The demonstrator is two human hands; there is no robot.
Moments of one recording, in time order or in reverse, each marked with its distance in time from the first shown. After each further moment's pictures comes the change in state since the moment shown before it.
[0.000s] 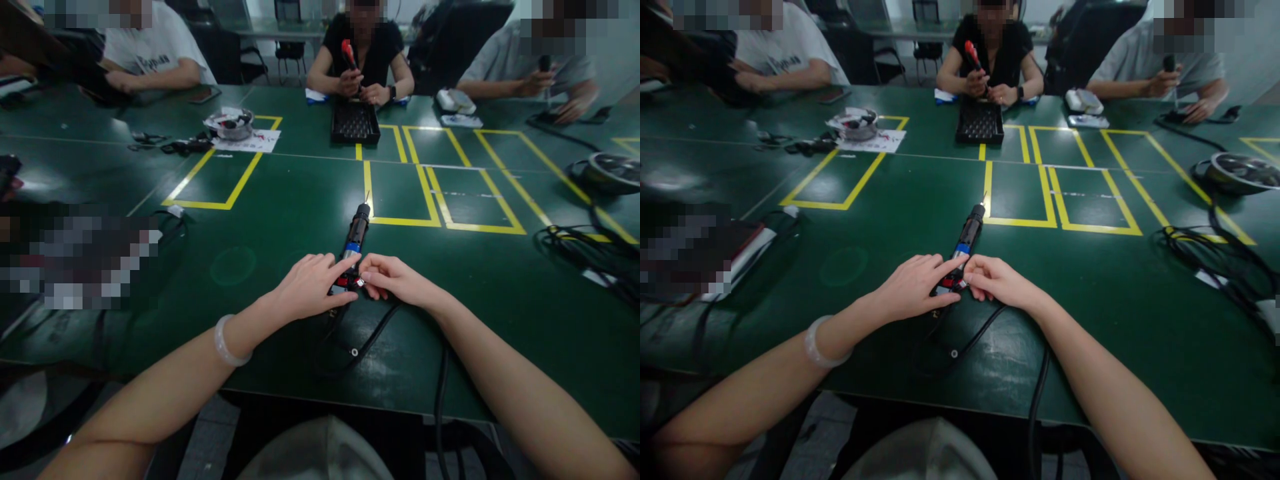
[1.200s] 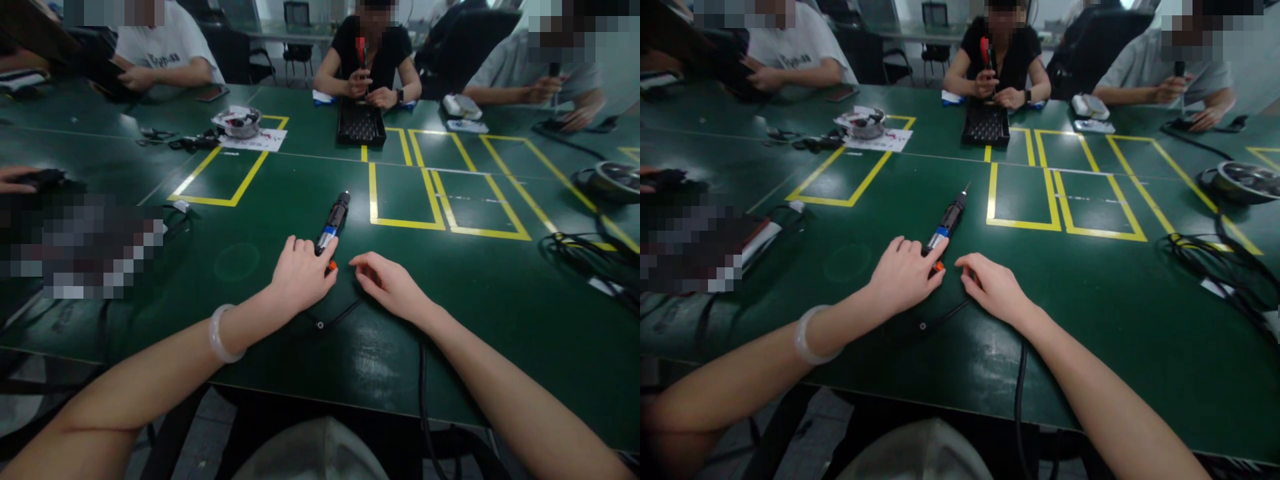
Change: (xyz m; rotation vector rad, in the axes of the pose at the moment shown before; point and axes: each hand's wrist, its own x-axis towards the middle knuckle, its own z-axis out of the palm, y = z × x) left_hand 0.000 0.004 -0.008 0.340 0.047 -0.345; right_hand 0.001 0.000 0.022 -0.717 0.290 -0.259
